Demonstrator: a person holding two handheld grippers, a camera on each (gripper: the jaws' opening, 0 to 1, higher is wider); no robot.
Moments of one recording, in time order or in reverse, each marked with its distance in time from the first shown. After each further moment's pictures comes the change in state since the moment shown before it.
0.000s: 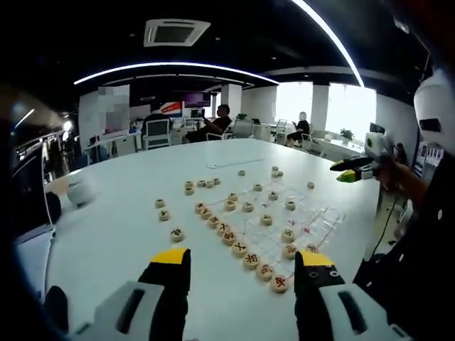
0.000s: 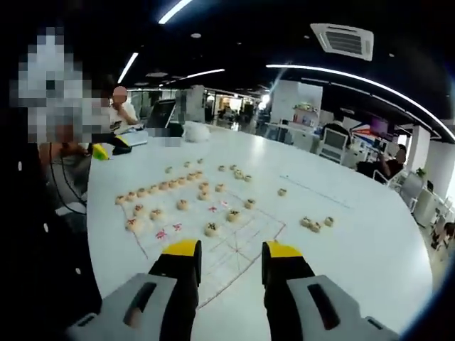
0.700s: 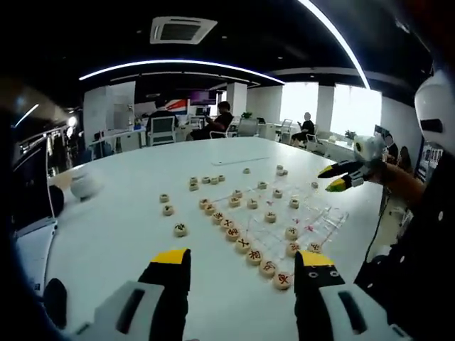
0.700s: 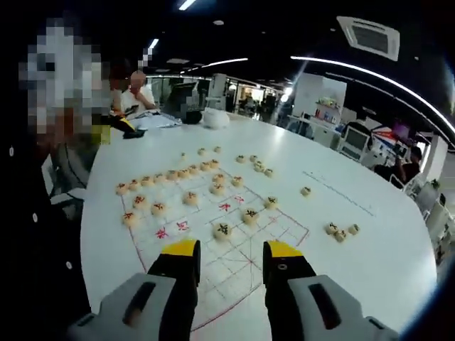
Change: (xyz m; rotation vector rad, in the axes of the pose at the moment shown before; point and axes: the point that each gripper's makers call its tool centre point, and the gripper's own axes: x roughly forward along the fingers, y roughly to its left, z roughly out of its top) left arm 0.000 0.004 -0.004 -0.023 0.005 0.018; right arm 0.028 0.019 -0.017 -0.010 0.024 0.042
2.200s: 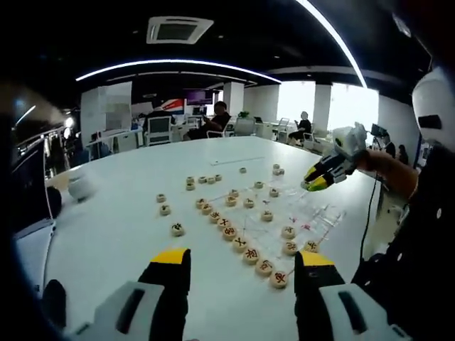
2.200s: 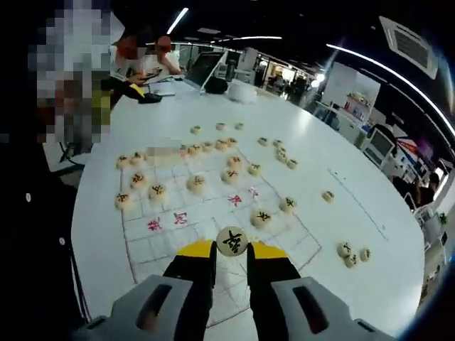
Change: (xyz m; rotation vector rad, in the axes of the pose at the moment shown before) left arm -0.001 -0.003 -0.002 0.004 0.007 -0.011; right arm 0.068 0.012 0.006 -0.213 0.228 0.197
